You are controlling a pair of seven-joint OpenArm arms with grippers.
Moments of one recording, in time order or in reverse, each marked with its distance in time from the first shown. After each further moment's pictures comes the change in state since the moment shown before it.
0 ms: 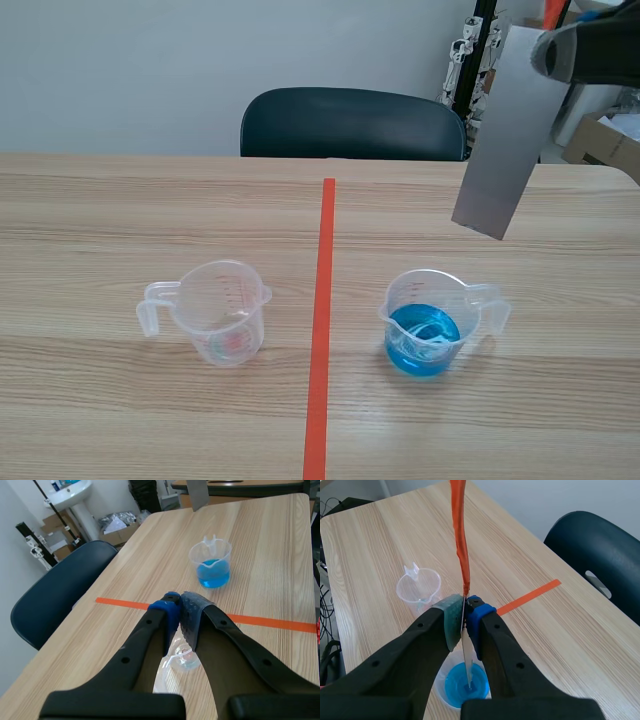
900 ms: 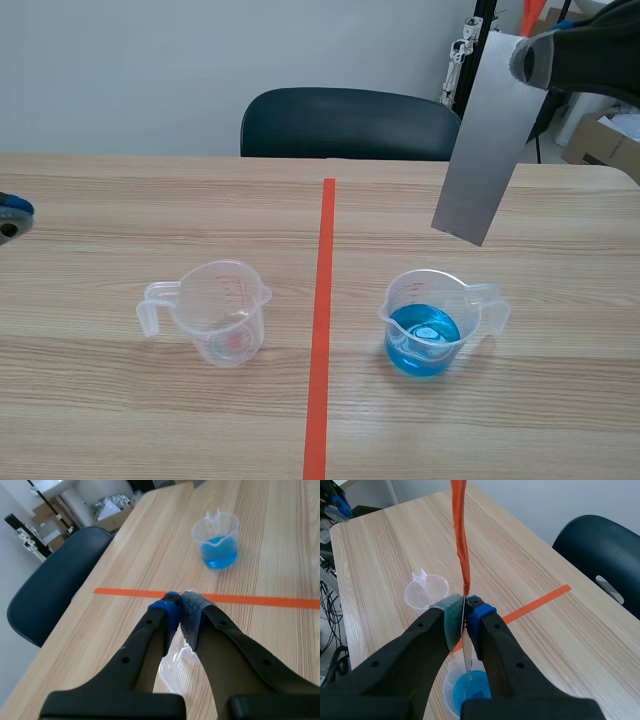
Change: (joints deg) left arm -30.1 9.9 20.6 -2.6 9.7 -6.2 10.0; right arm 0.0 -3.2 0.0 0.1 0.0 -0.2 -0.9
